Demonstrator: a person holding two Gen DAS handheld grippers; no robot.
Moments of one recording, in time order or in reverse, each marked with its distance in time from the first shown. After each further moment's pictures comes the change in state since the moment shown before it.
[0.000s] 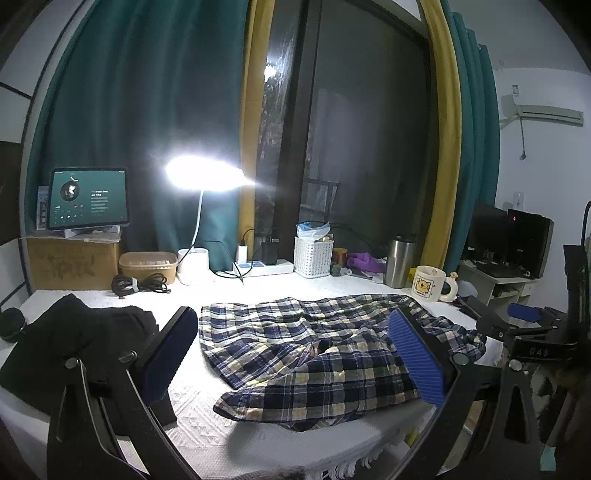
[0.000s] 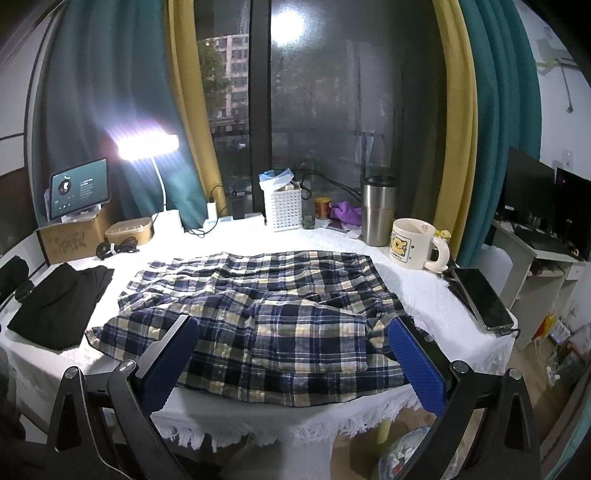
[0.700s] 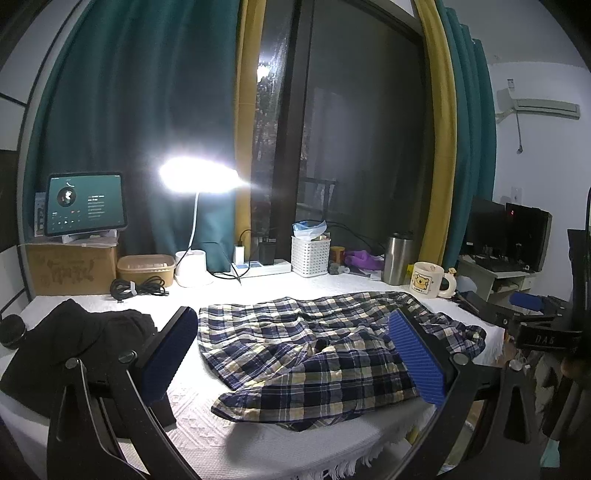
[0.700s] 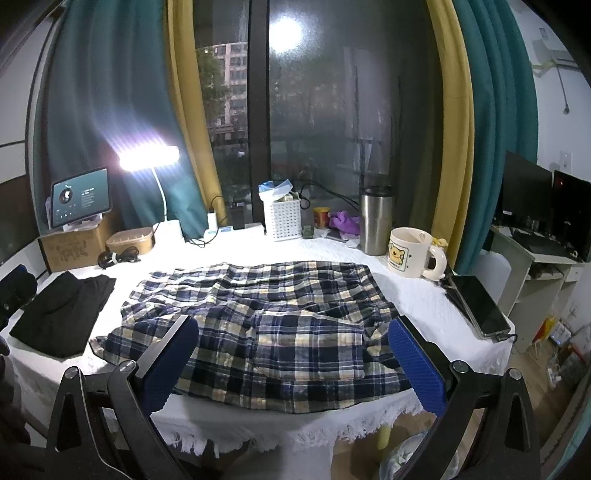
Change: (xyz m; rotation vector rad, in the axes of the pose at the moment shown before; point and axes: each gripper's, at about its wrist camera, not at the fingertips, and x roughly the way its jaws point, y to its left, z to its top) left arm -0.002 -0.004 -0.004 0.019 0.000 -0.006; right arm -0.008 0.000 0.006 0.012 -0.032 0.001
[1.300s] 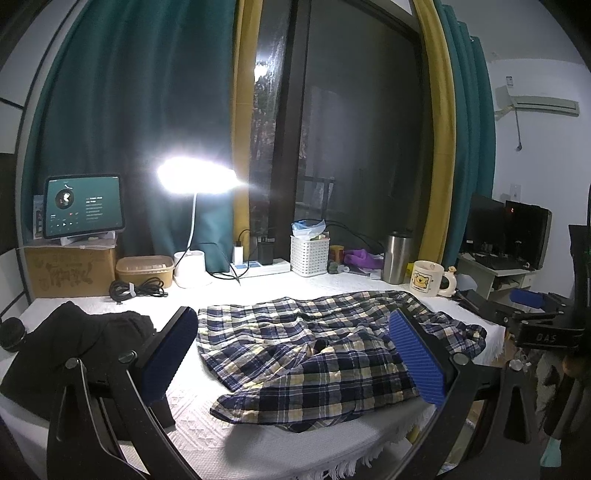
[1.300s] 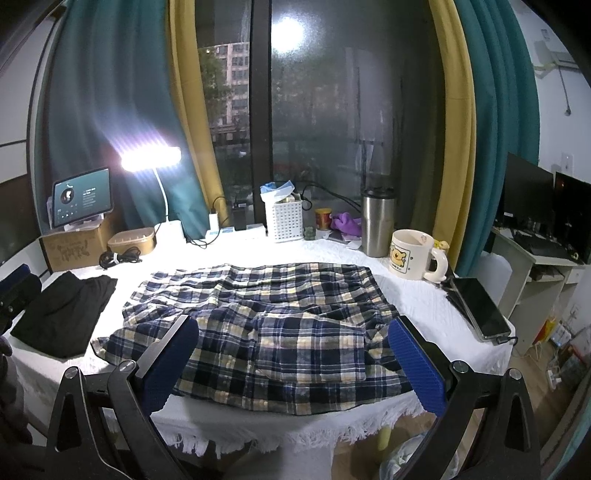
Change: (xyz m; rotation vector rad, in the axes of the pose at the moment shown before) left arm 0.000 -0.003 0.002 0.006 0.002 0.000; right arm -0.001 0.002 0.001 -0.005 -0.002 0.002
